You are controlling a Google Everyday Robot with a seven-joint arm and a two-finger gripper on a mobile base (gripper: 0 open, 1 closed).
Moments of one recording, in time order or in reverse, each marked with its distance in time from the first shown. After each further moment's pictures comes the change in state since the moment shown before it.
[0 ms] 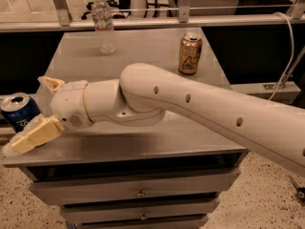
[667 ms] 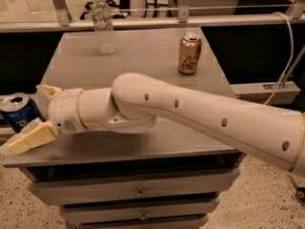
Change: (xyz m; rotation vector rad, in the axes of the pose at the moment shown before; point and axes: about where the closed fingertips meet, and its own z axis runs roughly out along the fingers) arm 0.023 -0.009 0.022 0.026 0.005 0.034
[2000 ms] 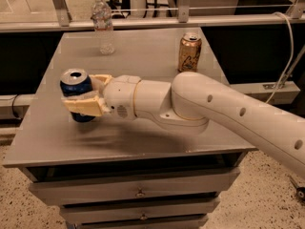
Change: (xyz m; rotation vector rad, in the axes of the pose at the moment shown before) arm -0.008 -0.052 -0.119 0.251 -0.063 0.051
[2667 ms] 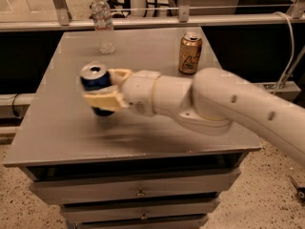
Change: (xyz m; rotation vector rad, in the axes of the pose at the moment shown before) arm -0.004 -0.022 -0.043 0.110 0.052 -0.045
